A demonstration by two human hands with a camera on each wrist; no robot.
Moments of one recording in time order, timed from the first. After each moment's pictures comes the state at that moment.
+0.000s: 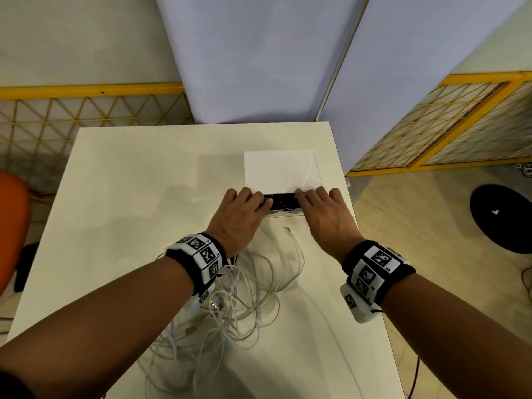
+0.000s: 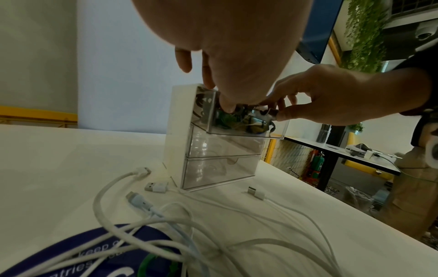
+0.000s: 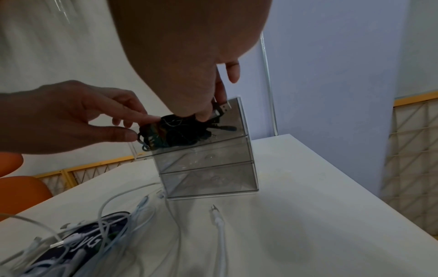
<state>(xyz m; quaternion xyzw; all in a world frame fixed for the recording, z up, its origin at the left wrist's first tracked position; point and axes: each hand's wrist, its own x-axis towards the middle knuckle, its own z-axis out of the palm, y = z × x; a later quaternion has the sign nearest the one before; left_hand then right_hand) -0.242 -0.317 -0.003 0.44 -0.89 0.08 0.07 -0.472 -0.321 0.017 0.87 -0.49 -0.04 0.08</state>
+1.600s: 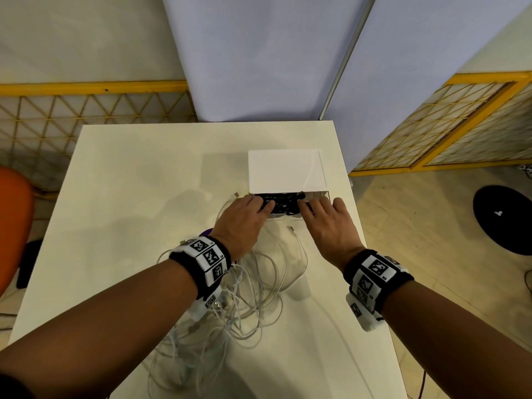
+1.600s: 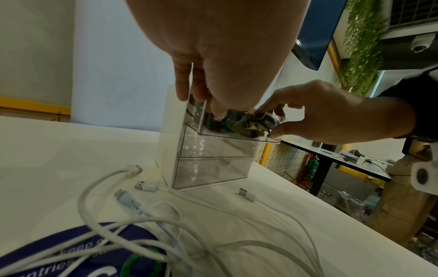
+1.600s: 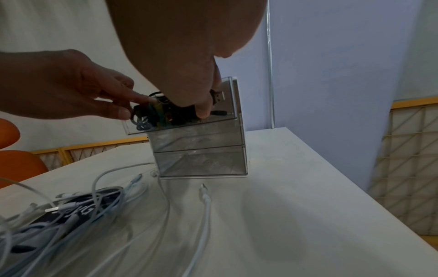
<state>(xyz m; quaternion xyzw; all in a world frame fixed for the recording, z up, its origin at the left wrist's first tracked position) -0.244 -0.310 -0.007 0.46 -0.88 -0.01 0.11 -0.471 -0.307 0.002 0.87 -0.47 -0.01 0.13</state>
